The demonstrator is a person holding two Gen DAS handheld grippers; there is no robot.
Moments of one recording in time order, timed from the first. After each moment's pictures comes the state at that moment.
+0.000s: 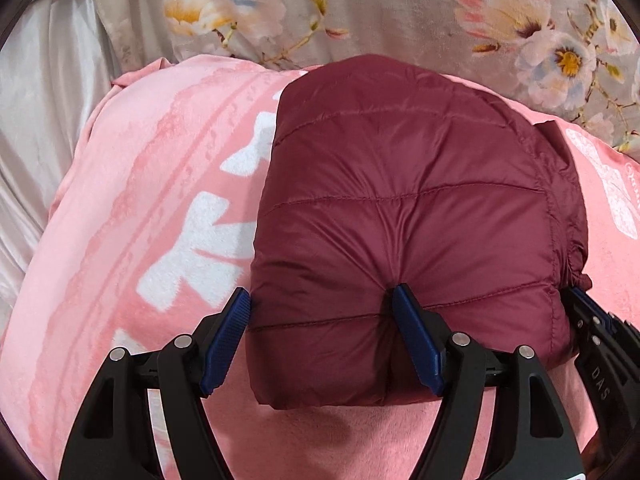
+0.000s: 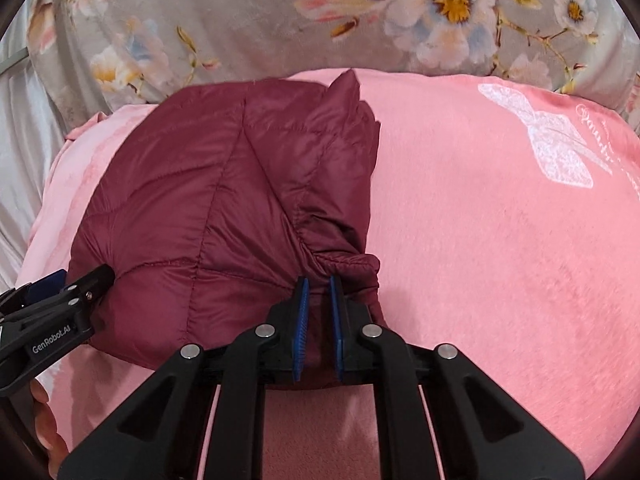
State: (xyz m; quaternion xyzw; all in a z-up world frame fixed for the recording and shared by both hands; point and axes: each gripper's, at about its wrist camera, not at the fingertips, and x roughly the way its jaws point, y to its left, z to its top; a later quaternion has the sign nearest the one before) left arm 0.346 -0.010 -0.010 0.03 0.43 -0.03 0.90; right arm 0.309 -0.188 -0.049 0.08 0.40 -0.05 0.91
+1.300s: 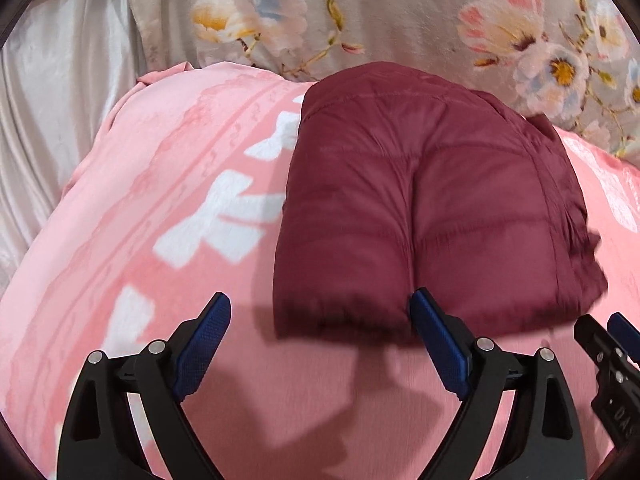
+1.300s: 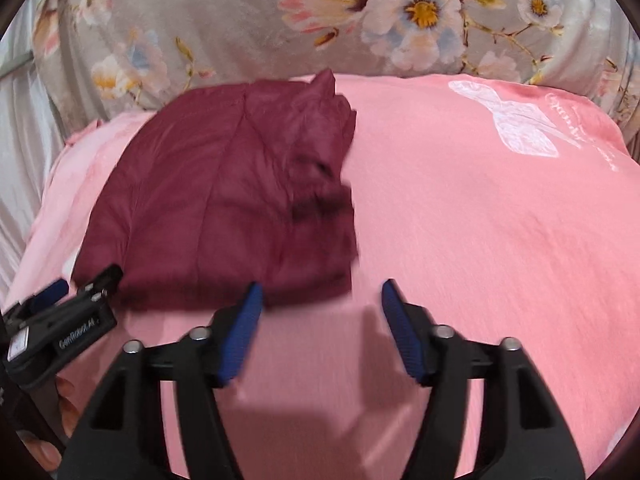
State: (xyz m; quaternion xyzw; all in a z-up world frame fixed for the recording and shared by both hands) left arm 0.300 0.003 -0.027 0.02 0.38 -0.02 0.92; right arm 0.243 -0.170 -0.051 0.08 0.37 -0.08 0.92
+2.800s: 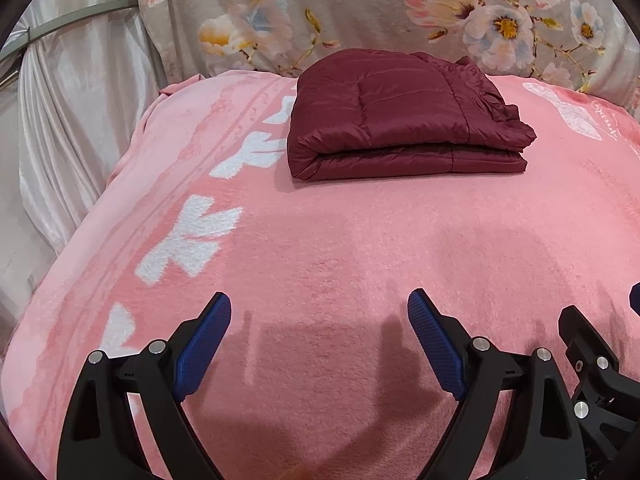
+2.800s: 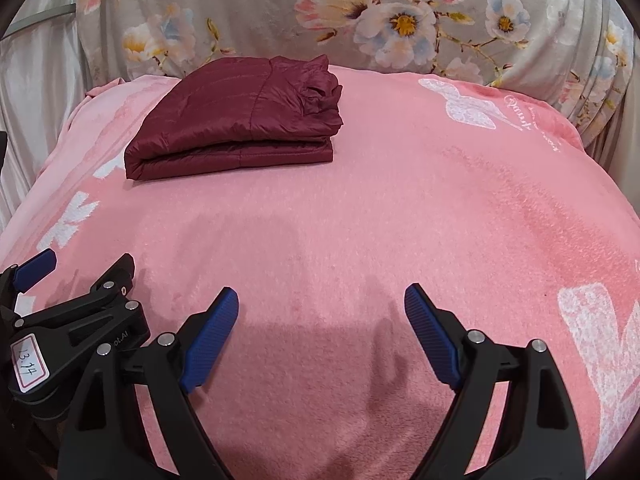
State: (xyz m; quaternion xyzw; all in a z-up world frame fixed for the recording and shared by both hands) left arm 0.157 -0.001 -0.030 0.09 0.38 -0.02 0.92; right arm 0.112 -0.132 -0.051 0.02 0.38 -0.11 0.92
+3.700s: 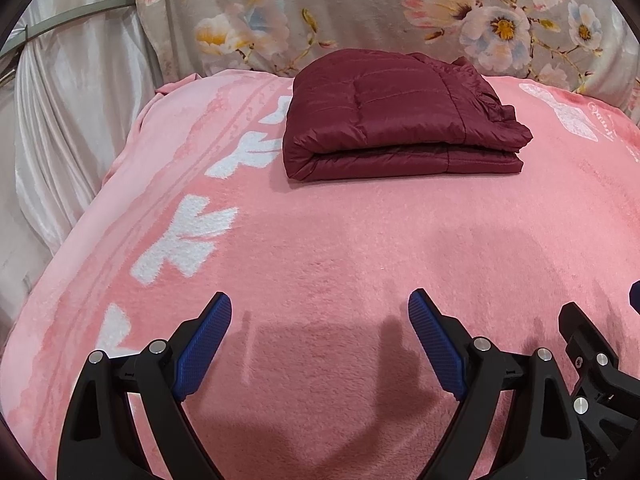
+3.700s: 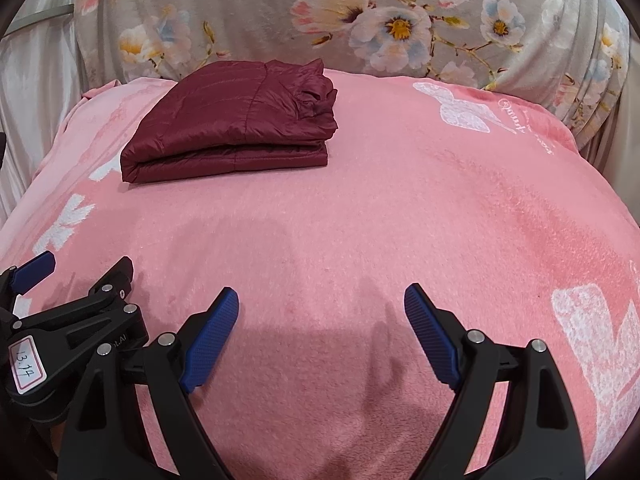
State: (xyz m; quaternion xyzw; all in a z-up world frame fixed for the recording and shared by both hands) left arm 0.153 -0.007 -0.029 0.09 0.38 -0.02 0.92; right arm 0.109 -0.132 -0.049 0.02 0.37 -0.12 0.92
